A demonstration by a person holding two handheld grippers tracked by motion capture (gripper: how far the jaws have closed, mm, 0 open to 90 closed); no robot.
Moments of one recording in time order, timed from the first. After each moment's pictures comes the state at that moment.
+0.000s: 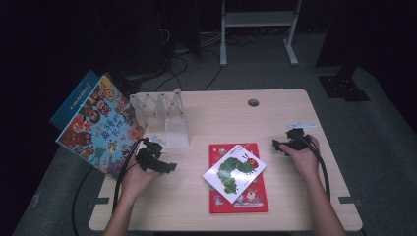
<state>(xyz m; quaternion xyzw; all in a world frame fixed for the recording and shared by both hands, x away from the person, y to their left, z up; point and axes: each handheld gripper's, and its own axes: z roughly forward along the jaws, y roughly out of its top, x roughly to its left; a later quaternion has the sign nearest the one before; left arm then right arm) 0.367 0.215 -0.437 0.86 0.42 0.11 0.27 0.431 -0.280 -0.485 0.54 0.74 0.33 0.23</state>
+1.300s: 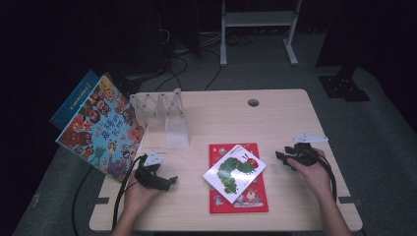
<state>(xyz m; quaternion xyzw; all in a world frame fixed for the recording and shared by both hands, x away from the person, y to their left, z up) 0.340 0.230 -0.483 0.85 0.36 0.16 0.35 0.359 -0.279 -0.460 0.48 0.77 0.39 0.18</state>
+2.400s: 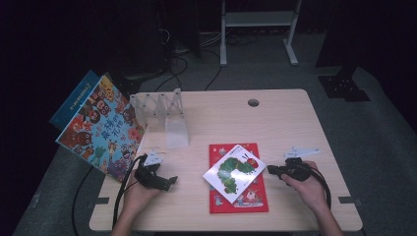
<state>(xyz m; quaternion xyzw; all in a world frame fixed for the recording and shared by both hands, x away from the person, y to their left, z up) 0.341 0.231 -0.483 0.85 0.36 0.16 0.35 0.319 -0.247 -0.458 0.42 0.80 0.41 0.09</state>
